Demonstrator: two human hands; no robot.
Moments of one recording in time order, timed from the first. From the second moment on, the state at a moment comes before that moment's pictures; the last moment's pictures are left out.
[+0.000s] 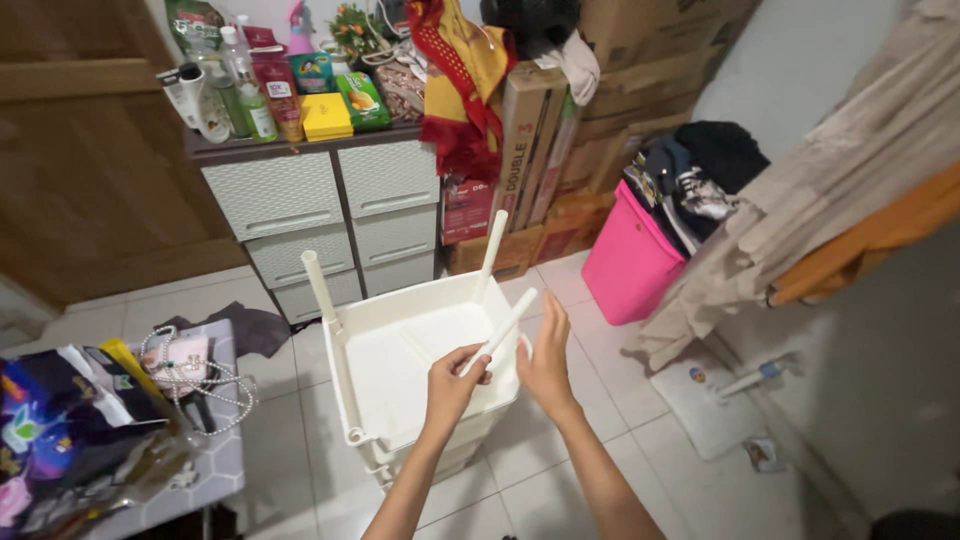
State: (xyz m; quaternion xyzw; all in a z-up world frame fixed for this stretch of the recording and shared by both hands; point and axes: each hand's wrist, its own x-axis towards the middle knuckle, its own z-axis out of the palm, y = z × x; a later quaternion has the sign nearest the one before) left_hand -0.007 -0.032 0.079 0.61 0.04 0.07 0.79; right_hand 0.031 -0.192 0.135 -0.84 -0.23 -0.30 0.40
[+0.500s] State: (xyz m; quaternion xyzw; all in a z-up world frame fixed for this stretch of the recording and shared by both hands) left_hand 0.004 -0.110 0.052 0.71 0.02 0.16 0.68; right_hand 0.090 -0.263 0.101 -0.48 -0.18 0.01 0.86
